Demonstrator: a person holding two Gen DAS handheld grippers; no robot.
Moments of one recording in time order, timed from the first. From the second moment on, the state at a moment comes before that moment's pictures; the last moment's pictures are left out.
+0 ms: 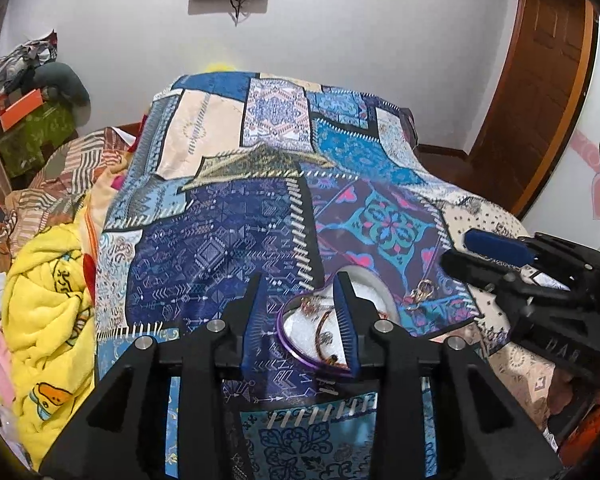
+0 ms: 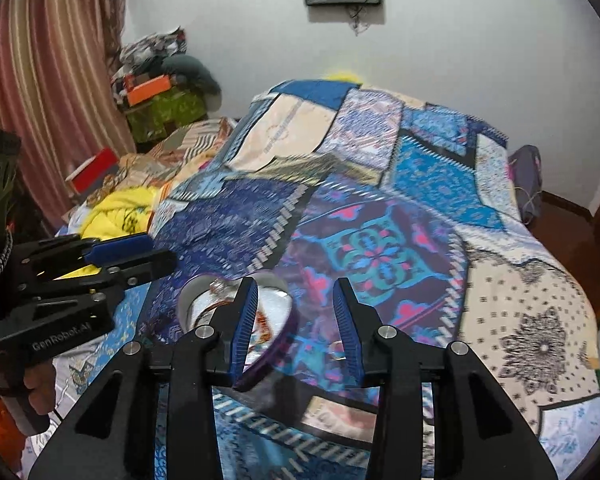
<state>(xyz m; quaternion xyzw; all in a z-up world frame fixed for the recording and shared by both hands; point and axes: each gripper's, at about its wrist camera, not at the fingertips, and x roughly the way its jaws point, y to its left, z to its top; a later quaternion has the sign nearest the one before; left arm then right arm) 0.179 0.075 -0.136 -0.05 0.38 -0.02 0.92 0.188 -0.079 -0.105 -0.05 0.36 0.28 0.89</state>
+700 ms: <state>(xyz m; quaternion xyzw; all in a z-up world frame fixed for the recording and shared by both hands) 0.202 0.005 -0.149 -0.03 0.40 -0.08 0.91 0.219 -0.159 -0.137 -0.03 0.41 0.22 0.88</state>
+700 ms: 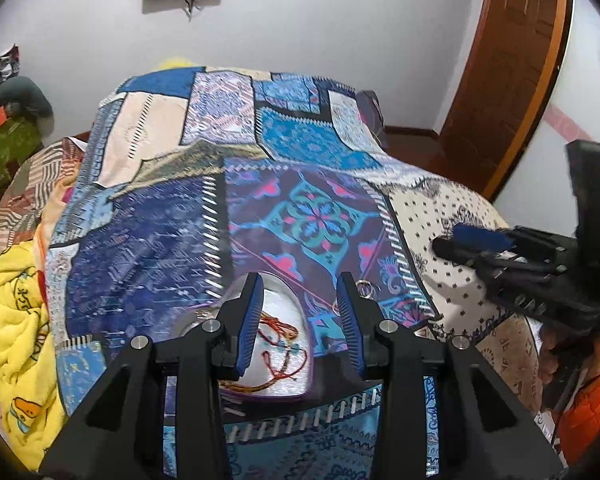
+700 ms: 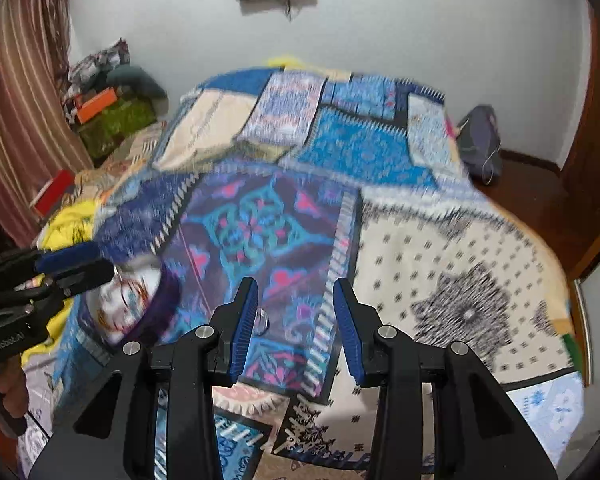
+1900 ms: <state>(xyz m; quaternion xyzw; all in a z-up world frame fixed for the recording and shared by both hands) 0.208 -0.061 -0.184 0.00 0.45 -0.15 0.88 0.212 -0.167 -0.171 -0.07 0.45 0.26 0.85</state>
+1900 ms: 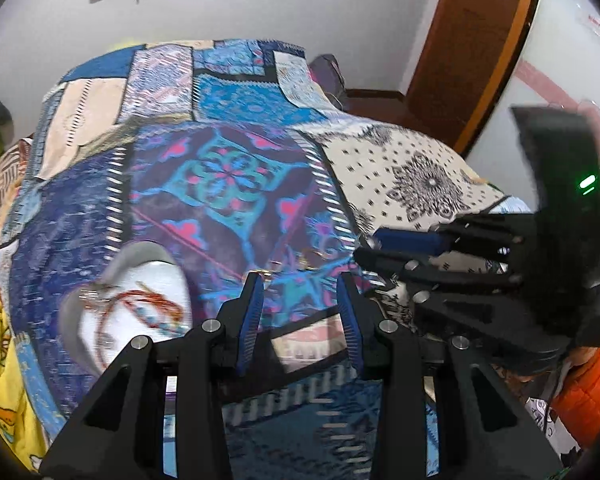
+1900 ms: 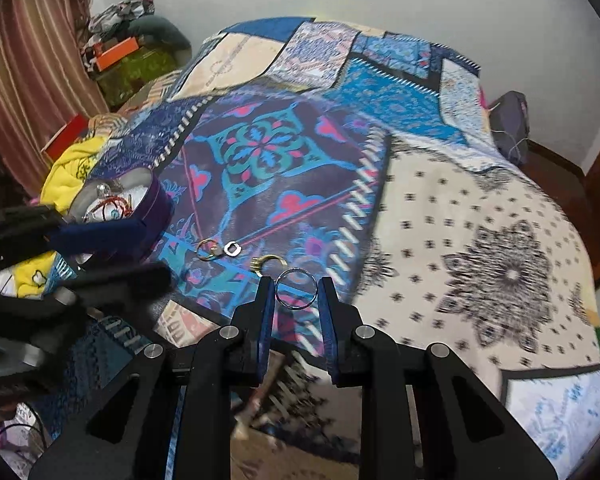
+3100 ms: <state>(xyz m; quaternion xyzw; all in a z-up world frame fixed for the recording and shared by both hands) 0.244 -0.097 -0.215 0.04 0.47 -0.13 0.87 0.210 -0.214 -0.149 -0.01 0.42 0.24 0.87</state>
